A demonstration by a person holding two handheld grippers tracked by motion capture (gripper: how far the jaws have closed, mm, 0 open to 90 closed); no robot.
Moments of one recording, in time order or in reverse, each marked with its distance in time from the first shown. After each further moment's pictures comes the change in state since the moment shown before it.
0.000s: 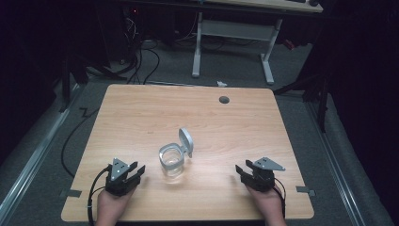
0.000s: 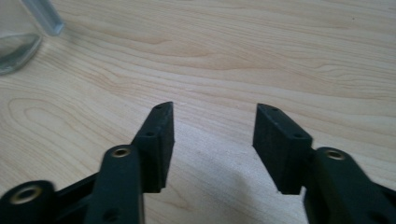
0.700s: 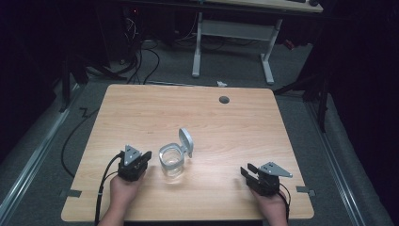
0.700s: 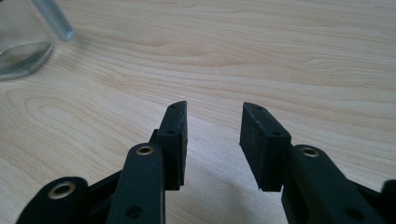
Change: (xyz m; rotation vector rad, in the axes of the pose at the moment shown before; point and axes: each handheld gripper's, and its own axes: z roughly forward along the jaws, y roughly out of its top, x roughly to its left) left arm -0.021 0.013 0.054 -0.013 -0.015 -0.003; right arm -0.003 -0.012 -0.013 -0.046 0.018 0.032
